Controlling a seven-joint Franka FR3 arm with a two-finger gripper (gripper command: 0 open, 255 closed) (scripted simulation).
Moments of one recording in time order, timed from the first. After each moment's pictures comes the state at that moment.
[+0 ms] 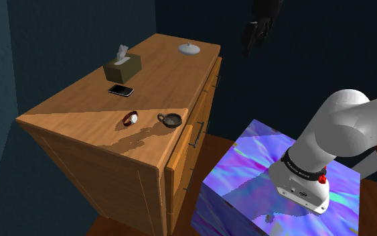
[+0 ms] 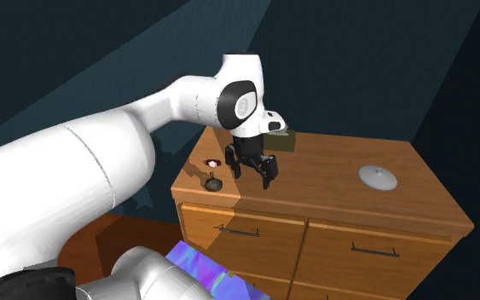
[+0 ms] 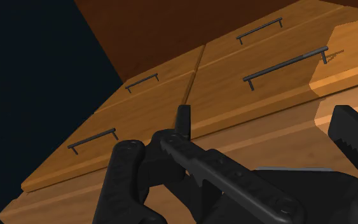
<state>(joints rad) -0.01 -0.76 -0.02 -2.39 -0.12 1.64 0.04</state>
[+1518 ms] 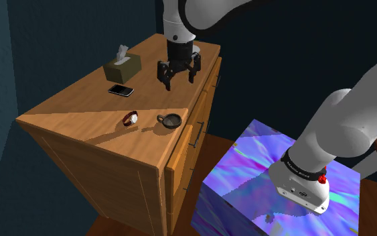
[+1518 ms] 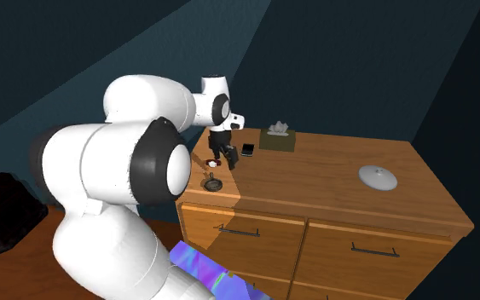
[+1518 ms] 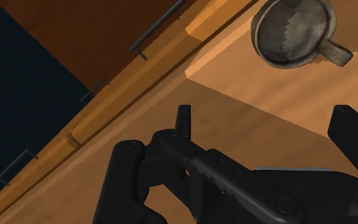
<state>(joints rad) 0.03 -0.19 0.32 -2.20 -0.01 2.01 0.66</state>
